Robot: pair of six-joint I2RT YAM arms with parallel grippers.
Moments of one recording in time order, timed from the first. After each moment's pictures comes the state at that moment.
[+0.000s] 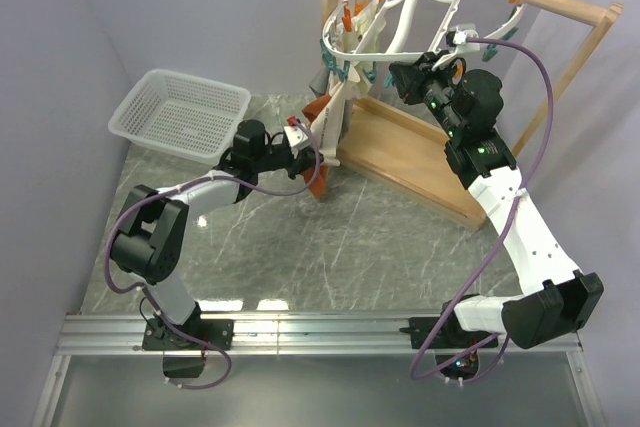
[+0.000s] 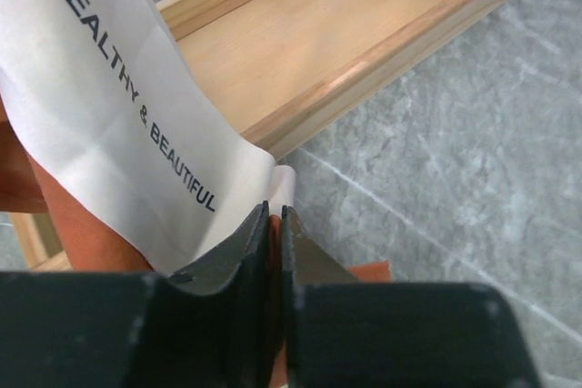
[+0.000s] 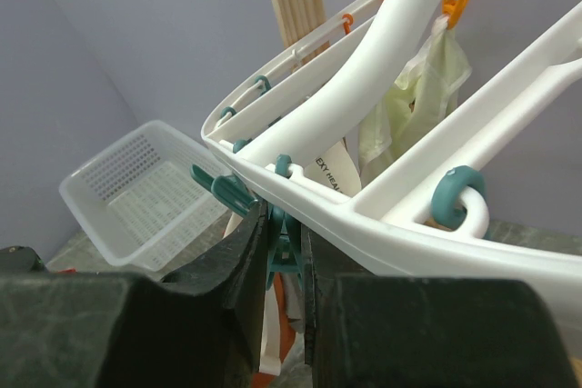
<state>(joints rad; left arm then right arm) -0.44 1.70 1.01 0.48 0.75 0.25 0.30 1.29 1.38 0.02 -0.14 0.24</state>
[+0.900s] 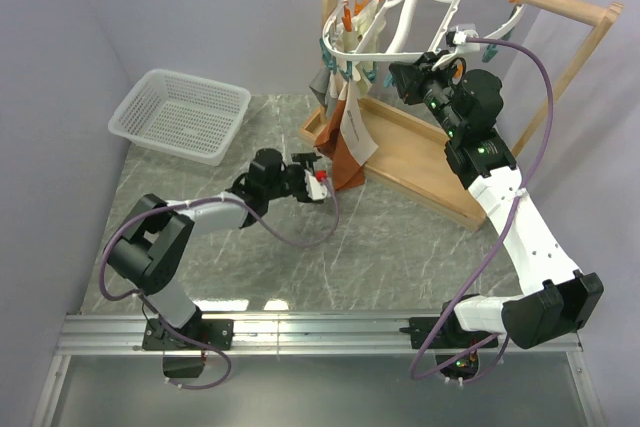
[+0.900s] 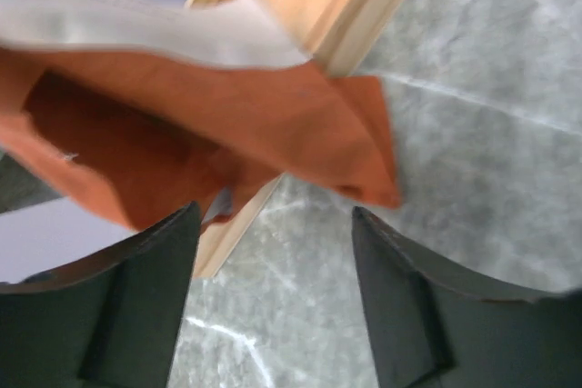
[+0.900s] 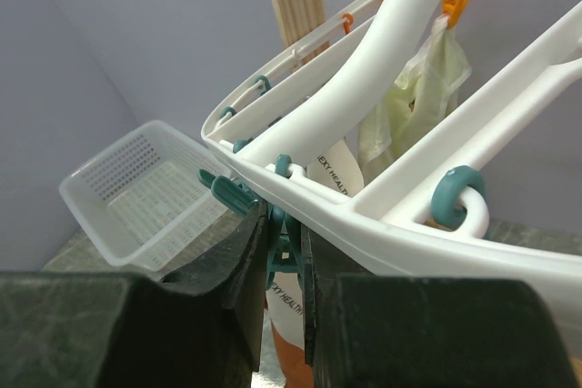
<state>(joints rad) -0.57 1.66 0.87 0.48 0.48 0.90 0.29 1.29 1.38 0.02 -0.14 0.24</state>
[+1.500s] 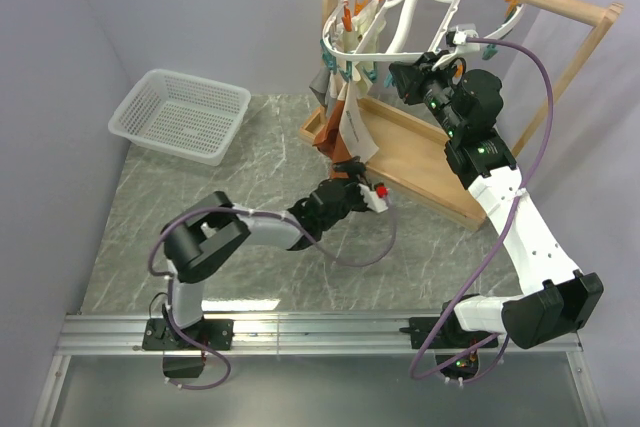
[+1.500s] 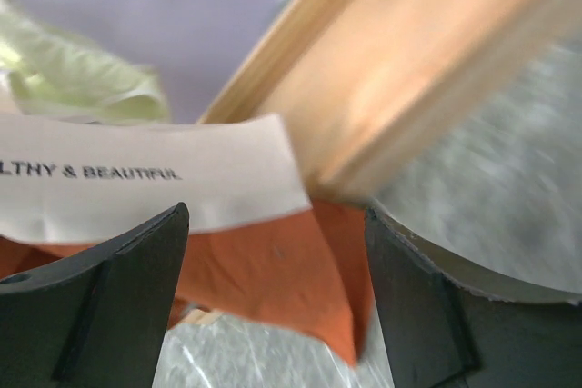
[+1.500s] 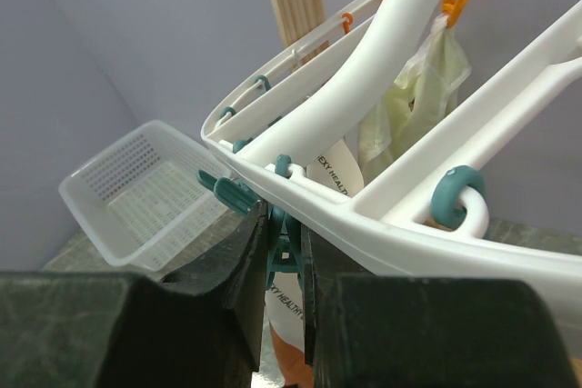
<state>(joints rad) -0.97 1.88 0.97 0.81 -0.17 0.78 0.29 1.29 1.38 0.02 -0.14 0.24</state>
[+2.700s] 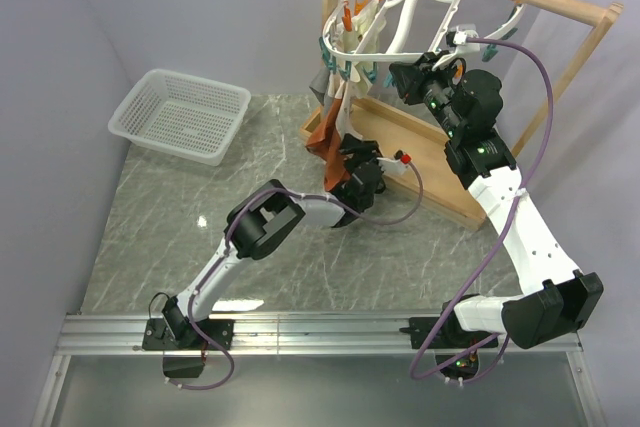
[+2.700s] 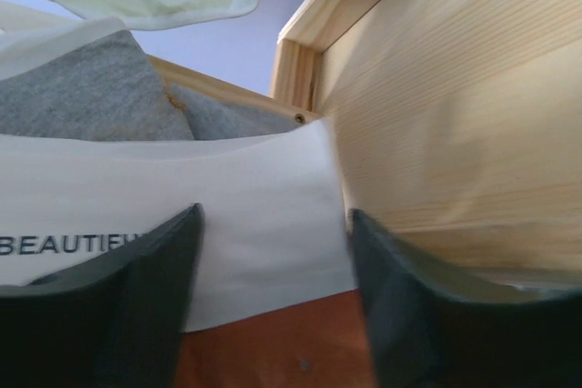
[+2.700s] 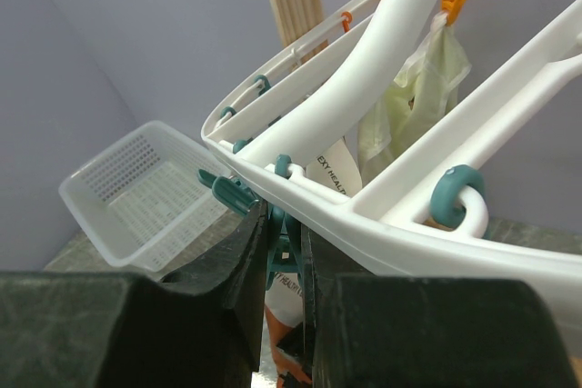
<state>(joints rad) -0.94 2.41 1.60 0.76 -0.79 1.00 0.29 1.29 1.37 0.02 -0.14 0.25</state>
